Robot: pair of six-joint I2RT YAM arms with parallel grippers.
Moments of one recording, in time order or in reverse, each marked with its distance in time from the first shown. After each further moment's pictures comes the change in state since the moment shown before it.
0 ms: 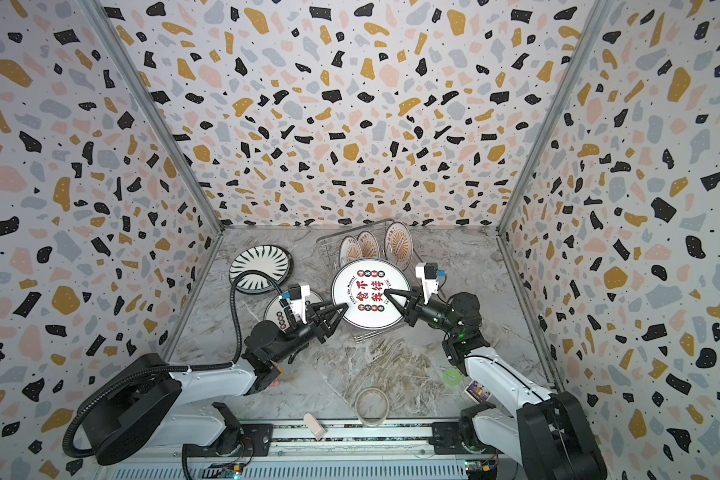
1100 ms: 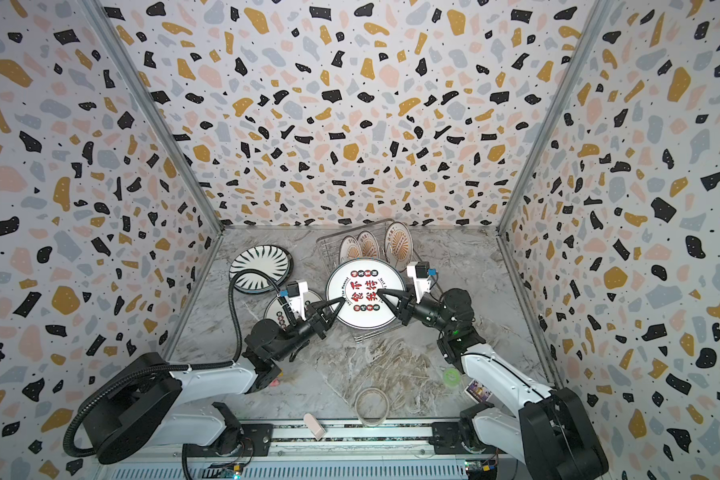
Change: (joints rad) left arm 0.002 -0.001 0.010 -0.017 -0.046 -0.041; right arm 0.079 0.019 0.045 -0.103 0.087 -0.105
